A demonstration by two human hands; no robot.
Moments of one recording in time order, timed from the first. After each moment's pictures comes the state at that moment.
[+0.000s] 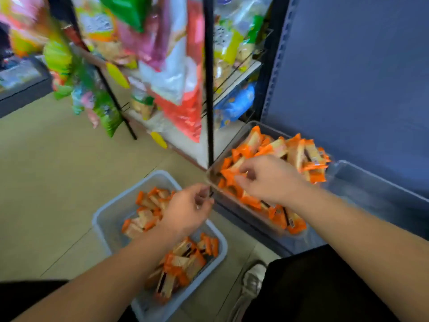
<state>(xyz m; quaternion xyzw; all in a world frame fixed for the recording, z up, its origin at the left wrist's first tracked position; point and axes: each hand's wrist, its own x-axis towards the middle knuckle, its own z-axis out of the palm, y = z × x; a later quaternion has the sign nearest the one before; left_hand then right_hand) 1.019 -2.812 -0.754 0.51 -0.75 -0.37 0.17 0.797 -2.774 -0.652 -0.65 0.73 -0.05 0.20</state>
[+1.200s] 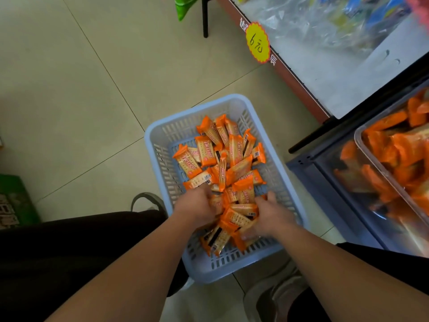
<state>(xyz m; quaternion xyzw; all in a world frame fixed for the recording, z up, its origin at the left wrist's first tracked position) 1.196 -2.815 -0.964 0.69 -0.60 -0.39 -0.16 0.984 -2.797 -0.954 -0.57 0.66 0.27 0.41</state>
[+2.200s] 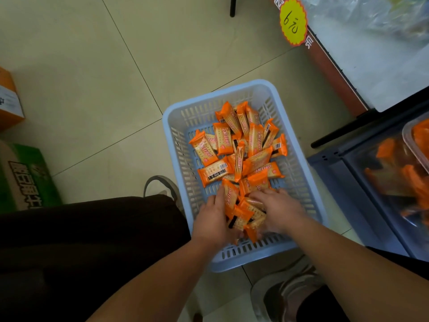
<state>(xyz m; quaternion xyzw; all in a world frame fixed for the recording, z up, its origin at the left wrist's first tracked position) 1.187 -2.735 -0.988 0.70 -0.56 -0.43 -0.04 0.997 -2.800 -0.965 -0.71 0.54 0.28 0.34</state>
